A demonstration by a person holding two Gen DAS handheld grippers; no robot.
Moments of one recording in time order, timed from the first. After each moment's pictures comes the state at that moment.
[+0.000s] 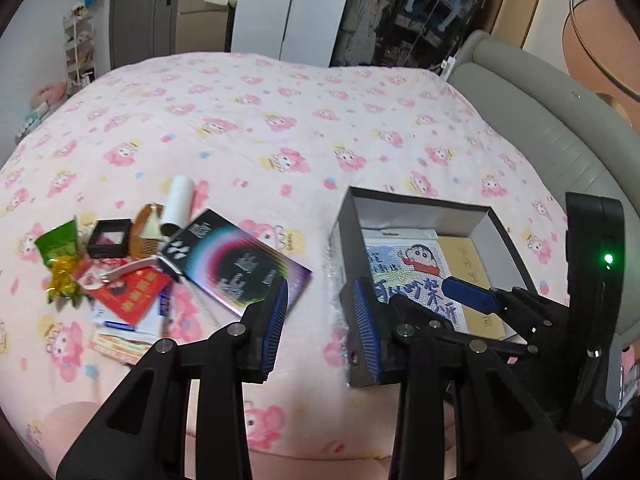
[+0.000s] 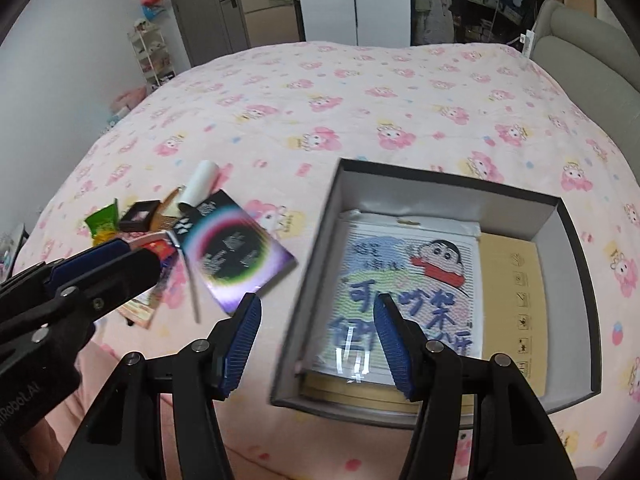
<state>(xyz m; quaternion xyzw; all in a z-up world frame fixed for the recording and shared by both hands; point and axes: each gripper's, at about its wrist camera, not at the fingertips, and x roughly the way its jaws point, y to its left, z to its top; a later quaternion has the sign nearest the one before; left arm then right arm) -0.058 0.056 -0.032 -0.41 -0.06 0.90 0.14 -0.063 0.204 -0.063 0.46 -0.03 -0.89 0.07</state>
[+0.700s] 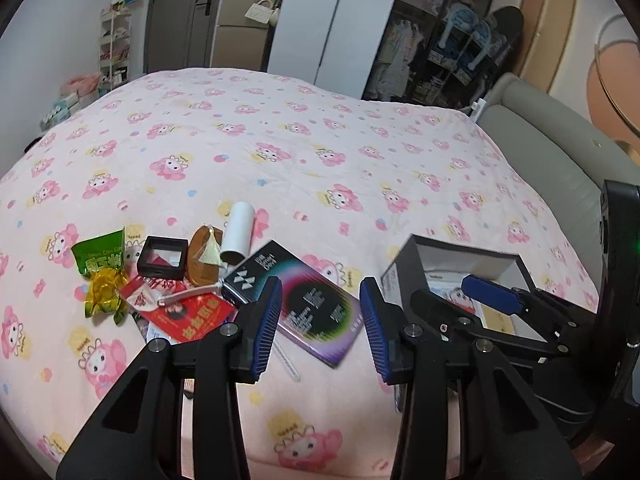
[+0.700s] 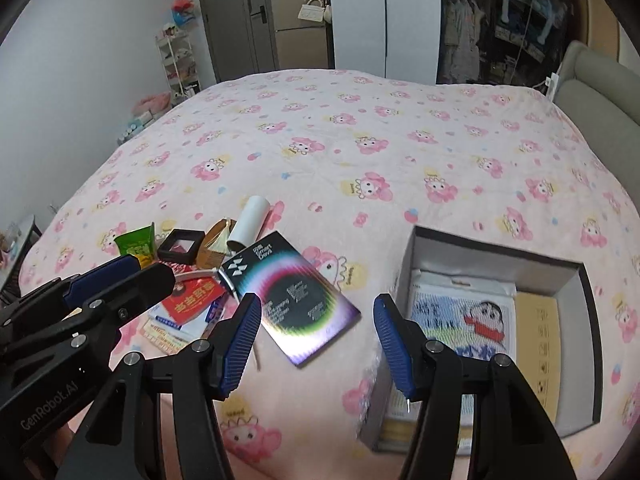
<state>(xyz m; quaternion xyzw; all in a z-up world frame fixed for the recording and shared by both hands) -0.088 -0.027 -0.027 -0.38 -0.11 0.91 0.09 -0.091 0.125 -0.028 0.42 0.00 -0.90 0.09</state>
